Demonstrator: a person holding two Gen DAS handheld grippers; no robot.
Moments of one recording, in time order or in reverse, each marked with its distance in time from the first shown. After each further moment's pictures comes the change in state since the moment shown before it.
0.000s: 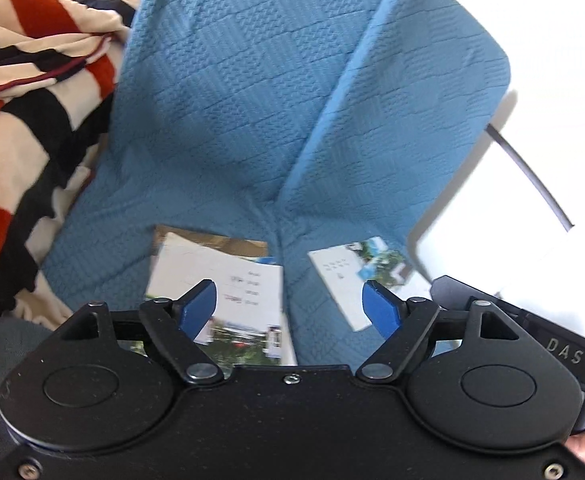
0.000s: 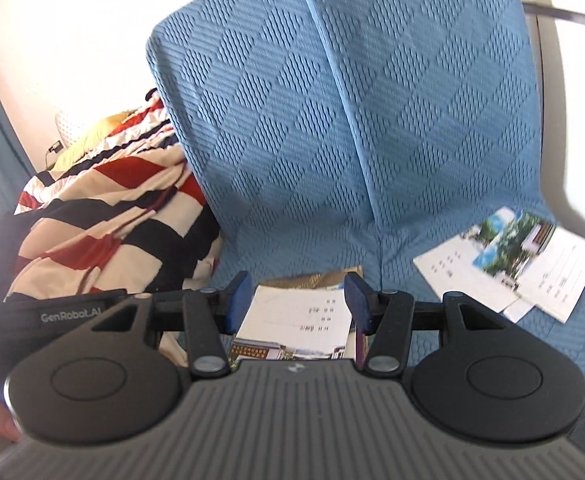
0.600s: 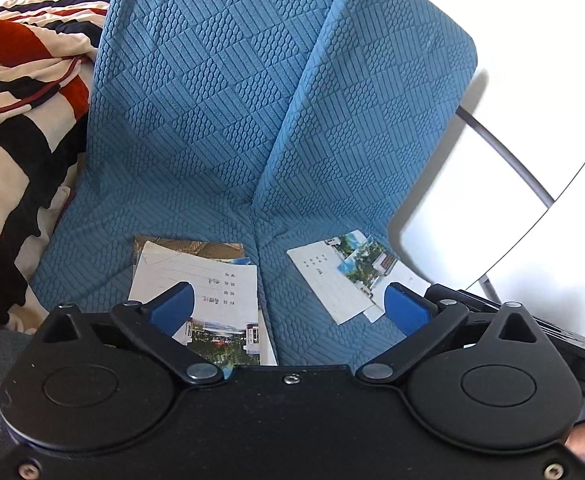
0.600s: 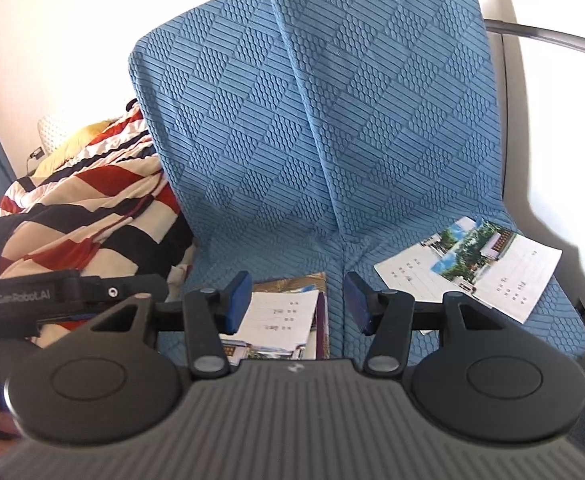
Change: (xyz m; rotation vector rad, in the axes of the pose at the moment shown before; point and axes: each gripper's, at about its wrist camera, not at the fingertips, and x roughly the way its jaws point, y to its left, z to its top) left arm -0.011 -0.037 -0.010 0.089 -0.013 -0.006; right arm -0.030 -0.020 -0.010 -0.002 -0.036 -0.080
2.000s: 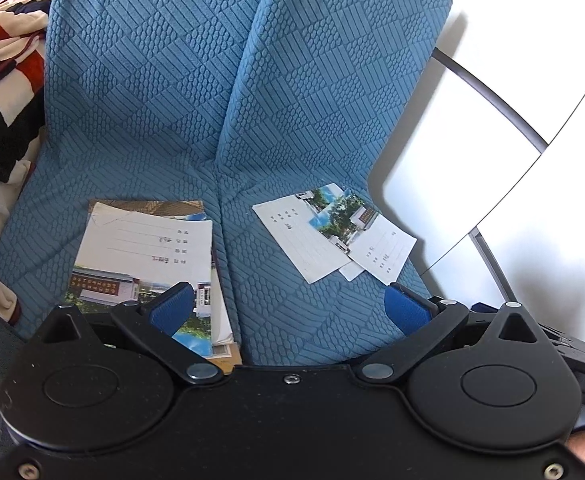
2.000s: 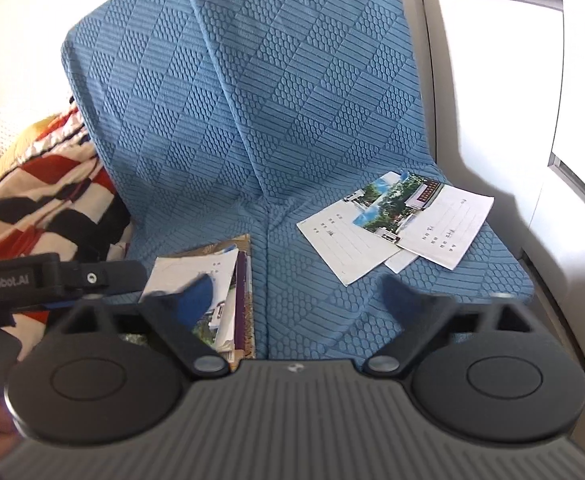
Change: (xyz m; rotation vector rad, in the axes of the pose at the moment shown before) left arm 0.043 -0.059 -0.033 0.058 0.099 -0.014; right arm -0.018 -0.060 -0.036 0.087 0.060 -0.139
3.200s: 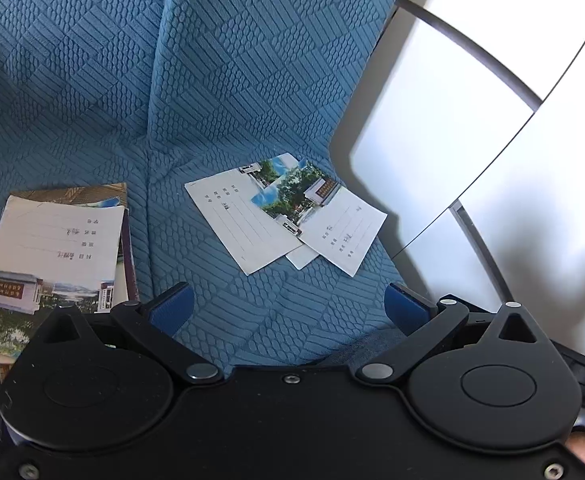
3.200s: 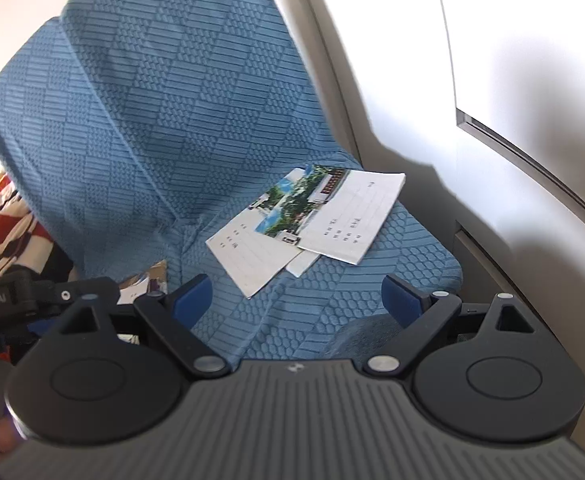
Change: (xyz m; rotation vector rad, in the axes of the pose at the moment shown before) left arm 0.087 -0.077 0.001 0.050 0.086 -0.033; right arm 0.010 -0.116 -0.006 0.192 -0.004 -0.101
